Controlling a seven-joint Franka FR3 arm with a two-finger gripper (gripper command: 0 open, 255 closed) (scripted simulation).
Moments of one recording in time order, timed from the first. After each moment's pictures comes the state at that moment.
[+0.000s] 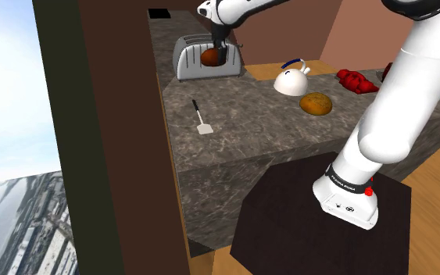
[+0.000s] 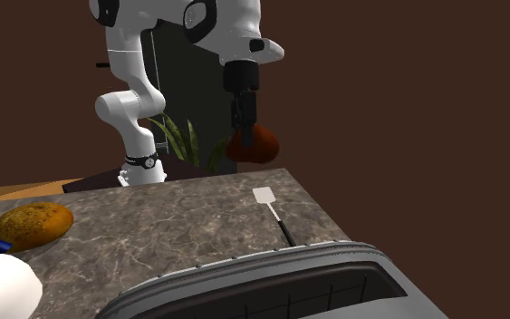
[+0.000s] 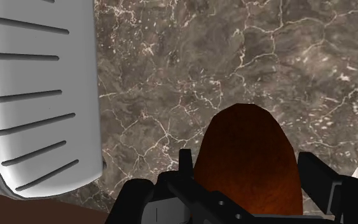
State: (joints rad) arm 0.04 0.08 -0.07 -1.88 -0.26 2.19 -0.86
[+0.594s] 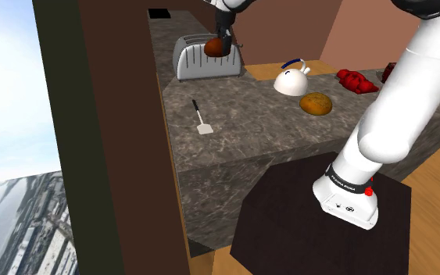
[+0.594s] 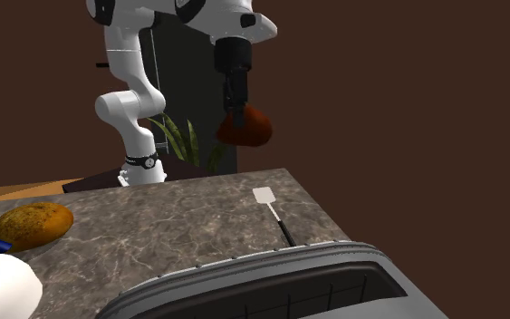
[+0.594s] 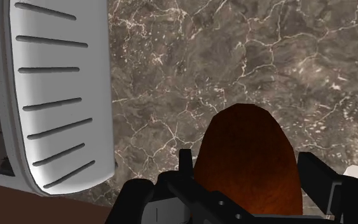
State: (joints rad) arm 0.03 0.04 -0.08 -1.83 -0.25 2.11 -0.91
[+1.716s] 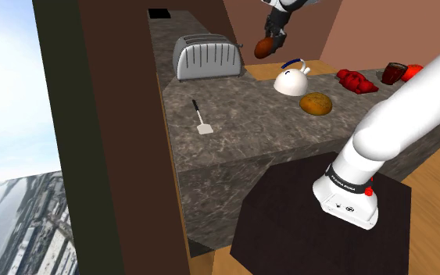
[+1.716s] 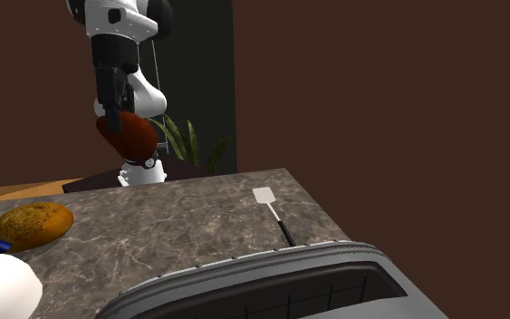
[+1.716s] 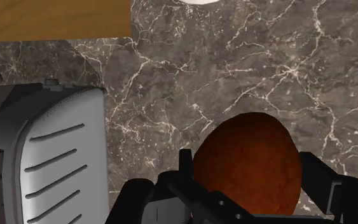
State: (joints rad) arm -0.12 -0.27 -0.28 -2.17 -0.24 2.21 -1.24
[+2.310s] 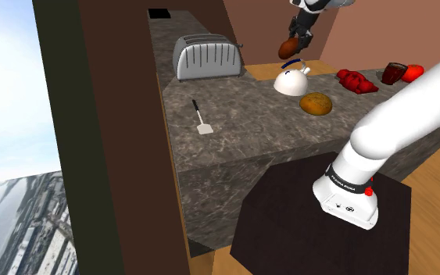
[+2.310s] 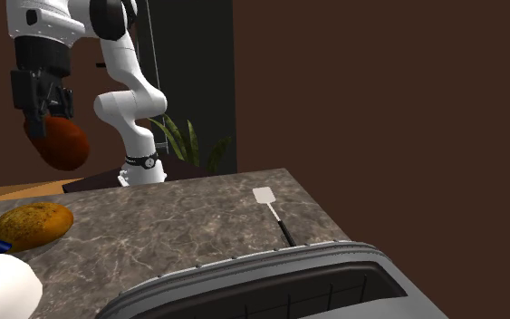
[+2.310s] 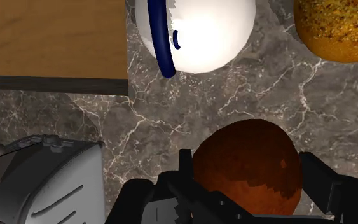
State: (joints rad) arm -0.19 -0.34 -0.43 -2.23 -0.23 2.24 -1.46
